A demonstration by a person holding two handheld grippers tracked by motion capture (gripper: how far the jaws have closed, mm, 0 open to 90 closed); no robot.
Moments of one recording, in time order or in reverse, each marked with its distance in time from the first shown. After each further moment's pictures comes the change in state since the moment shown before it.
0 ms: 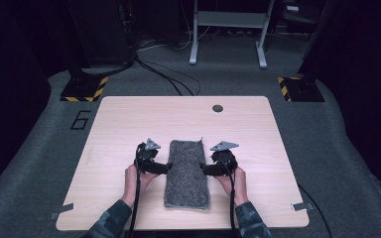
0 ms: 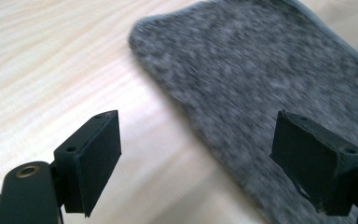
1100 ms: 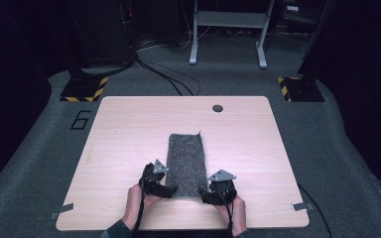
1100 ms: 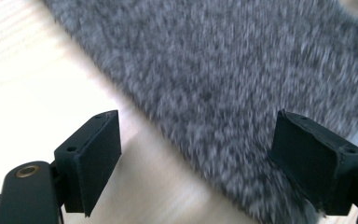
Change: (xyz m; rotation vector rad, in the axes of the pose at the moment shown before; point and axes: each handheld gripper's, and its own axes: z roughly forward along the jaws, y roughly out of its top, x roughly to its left) left arm -0.056 -0.049 -0.006 0.083 -0.026 0.115; right arm 0.051 -0.071 -0.014 0.020 -0.075 0.006
